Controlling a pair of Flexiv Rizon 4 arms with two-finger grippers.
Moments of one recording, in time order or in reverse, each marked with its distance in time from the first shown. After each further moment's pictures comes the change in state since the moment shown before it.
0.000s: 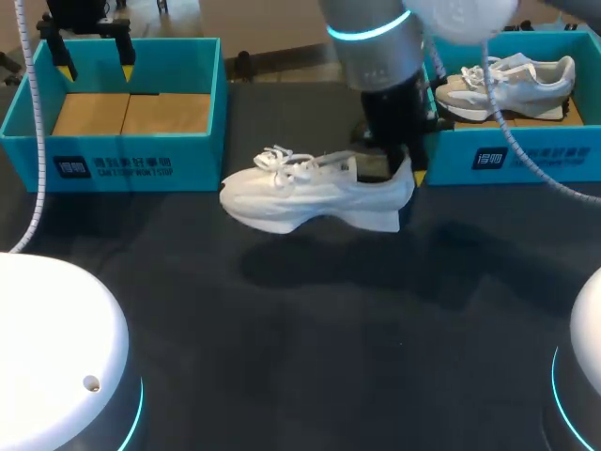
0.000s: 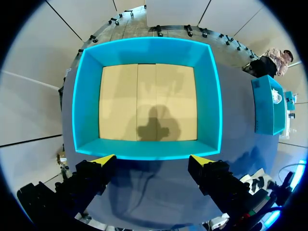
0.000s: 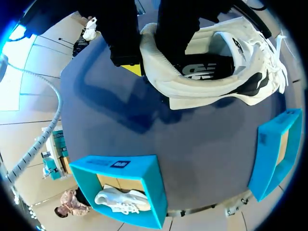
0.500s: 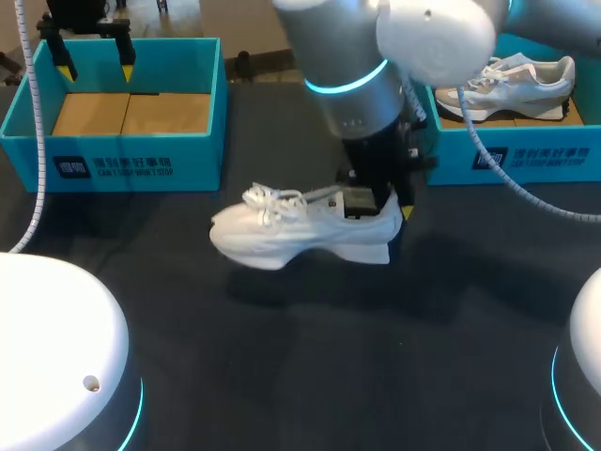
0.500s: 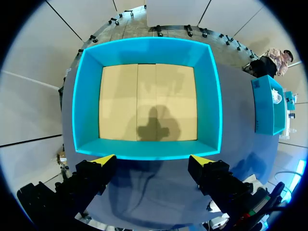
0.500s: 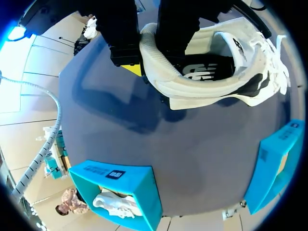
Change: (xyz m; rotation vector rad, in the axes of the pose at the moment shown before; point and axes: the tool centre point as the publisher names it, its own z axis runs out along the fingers) left arm 0.000 0.000 0.000 0.000 0.000 0.000; right arm 0.020 -0.037 0.027 -0.025 -0.025 -0.009
